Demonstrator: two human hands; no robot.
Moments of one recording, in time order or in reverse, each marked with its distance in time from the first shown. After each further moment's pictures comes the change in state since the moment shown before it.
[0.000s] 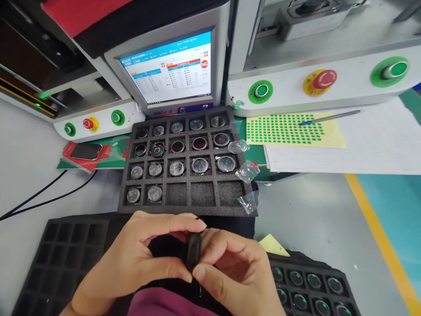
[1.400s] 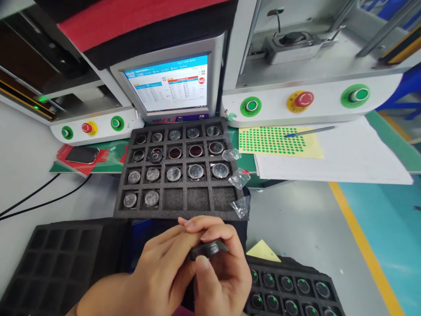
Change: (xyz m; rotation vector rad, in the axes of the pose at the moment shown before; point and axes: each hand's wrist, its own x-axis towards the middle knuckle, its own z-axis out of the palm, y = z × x) left_hand 0.001 -0.013 0.039 0.606 0.208 0.459; right_hand 0.009 0.014 0.043 0.097 0.327 -0.554
